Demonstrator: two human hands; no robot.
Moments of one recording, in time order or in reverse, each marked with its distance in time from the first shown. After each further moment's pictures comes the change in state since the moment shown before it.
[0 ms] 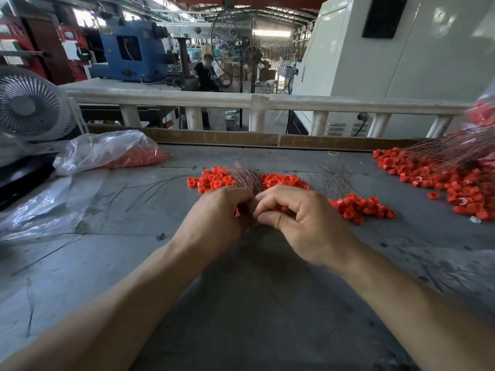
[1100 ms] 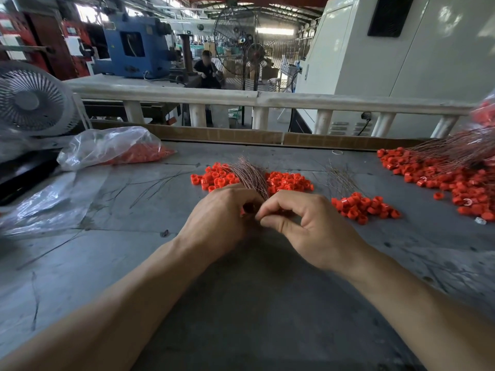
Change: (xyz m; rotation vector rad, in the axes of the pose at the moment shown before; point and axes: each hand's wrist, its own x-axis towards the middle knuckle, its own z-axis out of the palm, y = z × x) left_hand -0.001 -0.002 -0.002 0.037 -0.068 -0.007; right_hand -0.005 0.000 0.000 -0.018 -0.046 -0.020
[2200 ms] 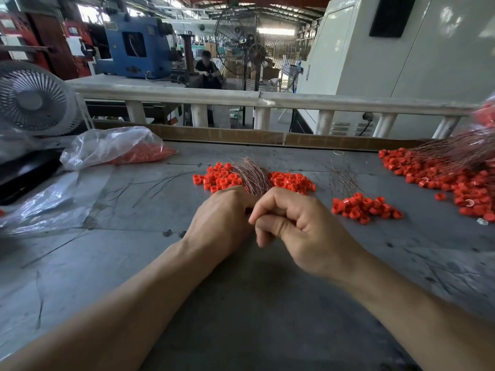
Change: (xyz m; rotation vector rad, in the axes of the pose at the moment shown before) left_hand -0.002 0.007 -0.002 -0.022 0.004 0.042; right_hand -0.001 -0.016 0.011 0.231 -0.061 0.011
